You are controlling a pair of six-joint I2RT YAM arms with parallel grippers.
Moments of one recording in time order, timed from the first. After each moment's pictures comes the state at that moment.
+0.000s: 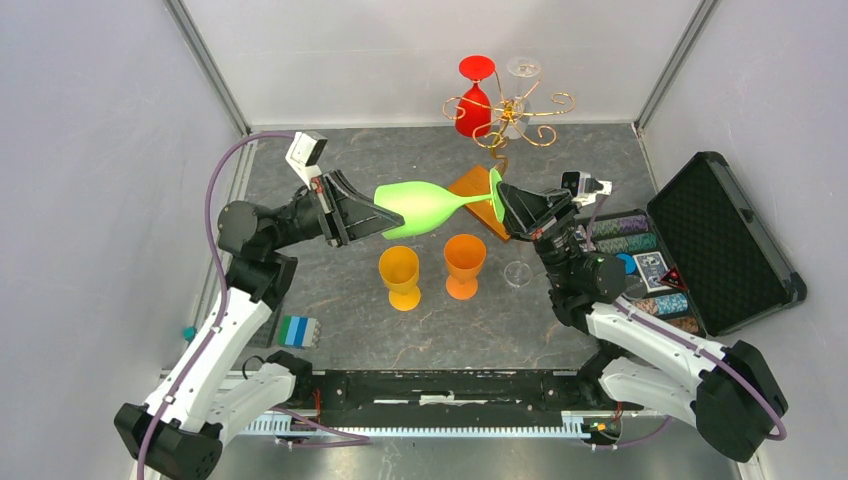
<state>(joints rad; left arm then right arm) -0.40 0.90 0.92 0.51 0.94 -1.27 0.69 1.03 0.53 1.29 -0.02 1.53</state>
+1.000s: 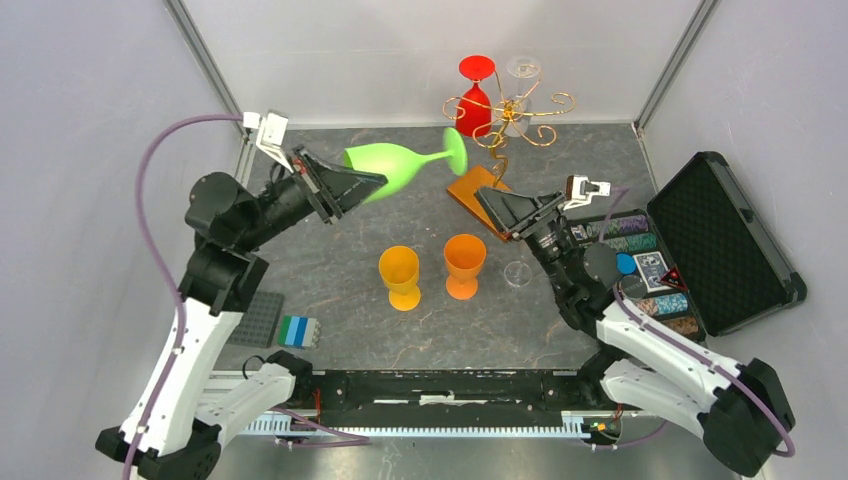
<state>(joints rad) -0.40 0.89 1.21 -0.06 0.65 -0.81 0.68 0.97 0.53 0.94 0.02 1.25</state>
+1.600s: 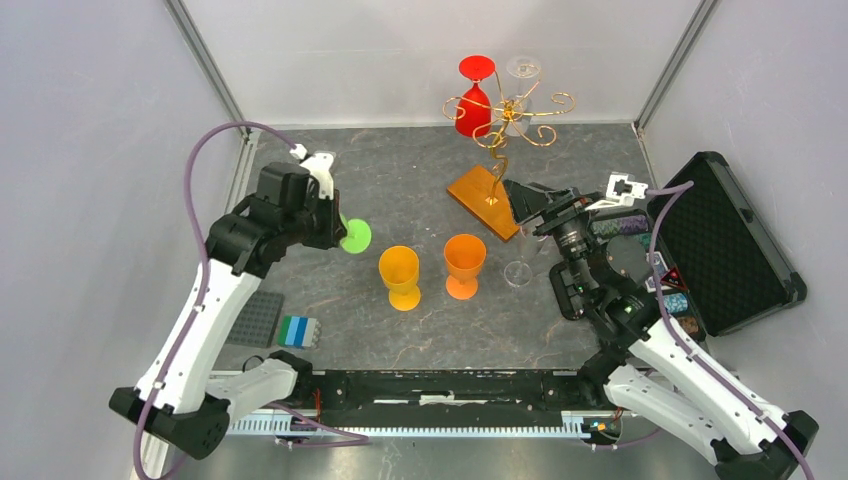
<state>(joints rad) -0.40 1.04 1.34 -0.98 0.05 -0.20 0.68 0.73 0.70 0.32 0.29 0.70</state>
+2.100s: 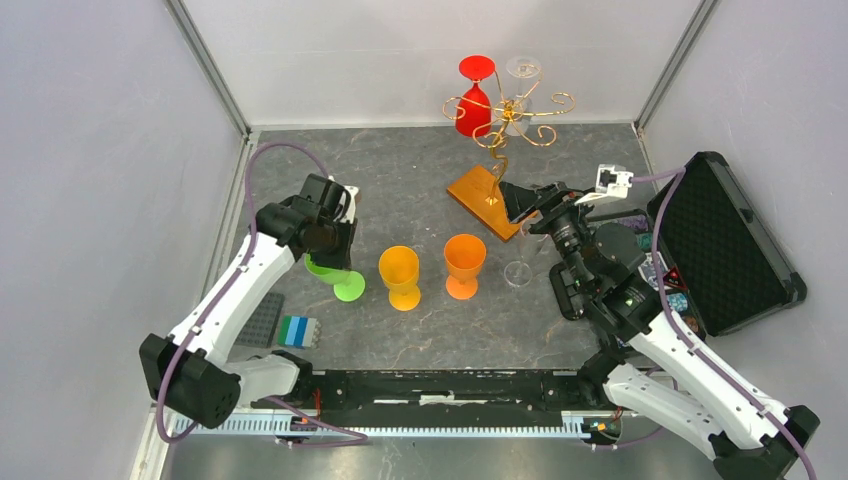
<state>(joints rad) -0.40 1.21 1.17 -1.07 0.05 -0.19 0.68 0.77 0.78 0.13 0.34 0.61</state>
